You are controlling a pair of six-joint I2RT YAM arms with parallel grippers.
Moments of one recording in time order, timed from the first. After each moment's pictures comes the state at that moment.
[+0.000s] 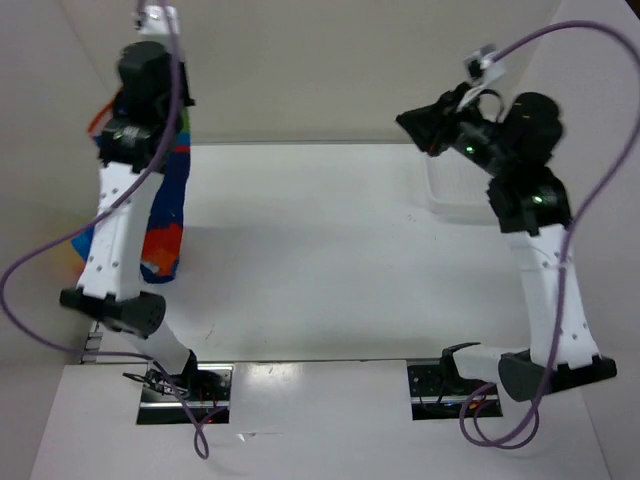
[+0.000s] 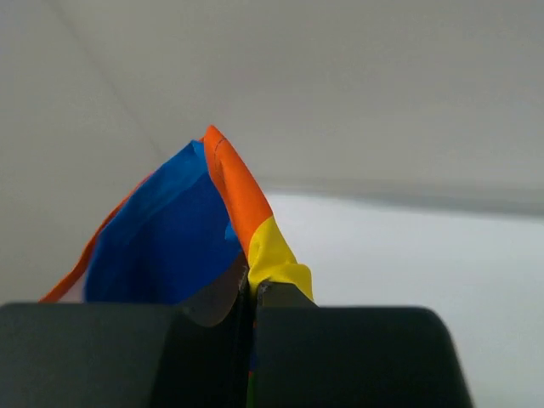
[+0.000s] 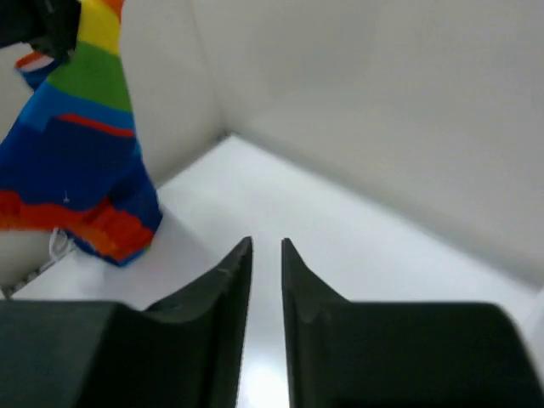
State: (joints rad) left arm -0.19 1.59 2.23 -0.66 -0.47 0.07; right arm 0.20 1.24 1.83 -0.46 -0.51 0.14
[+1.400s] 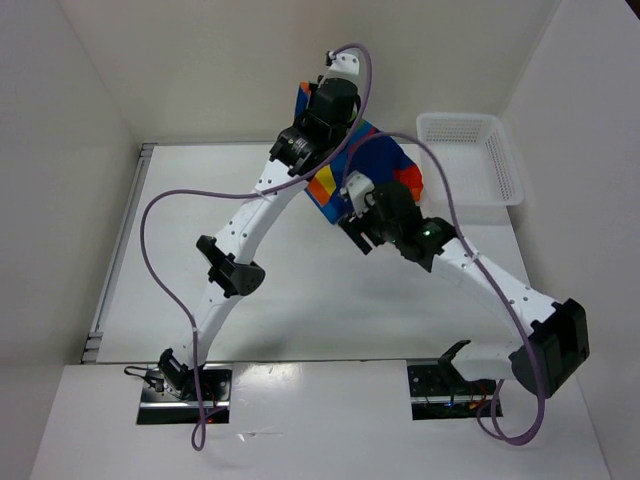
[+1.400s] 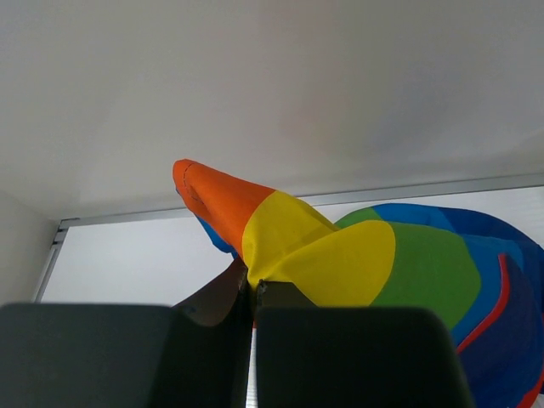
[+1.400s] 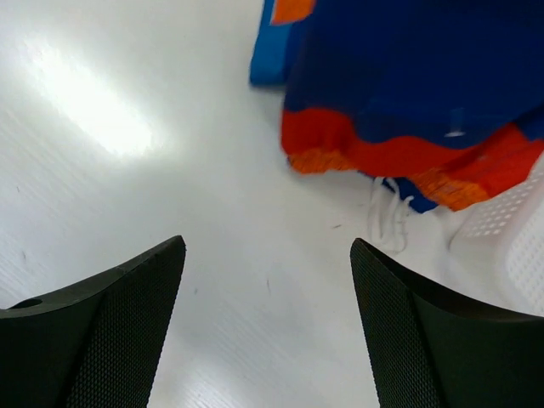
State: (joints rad) left arm -0.72 2.40 2.96 -0.73 -0.82 0.07; right arm 0.58 1.25 1.11 -0.44 0.08 -0.29
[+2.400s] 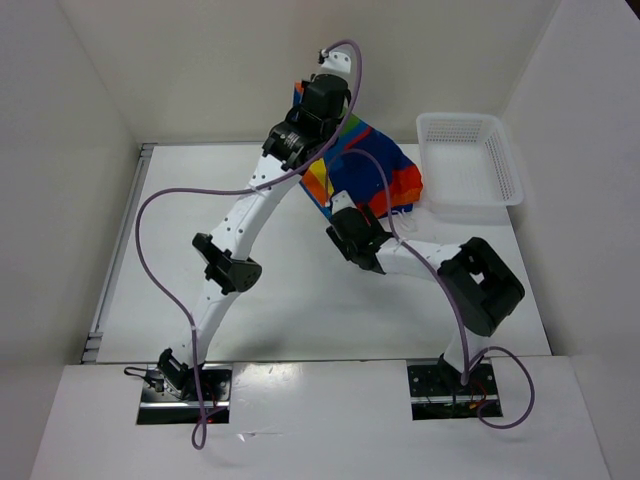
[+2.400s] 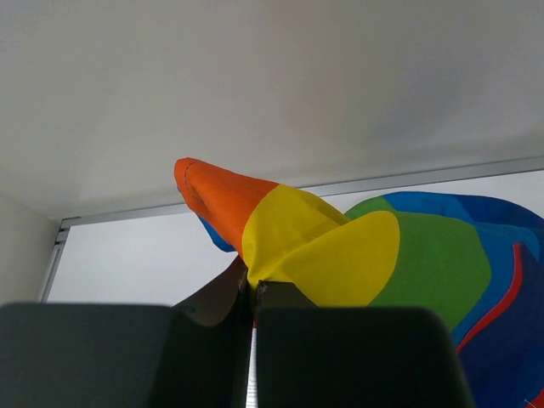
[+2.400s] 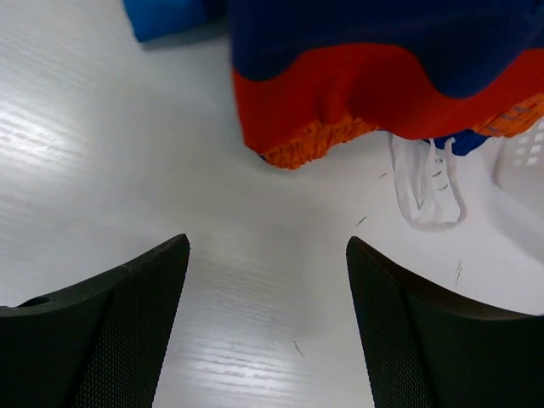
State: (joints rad) left arm -0.68 2.40 2.96 -0.78 -0.76 0.07; right arm 0.71 1.70 0.95 -0.03 0.57 -0.09
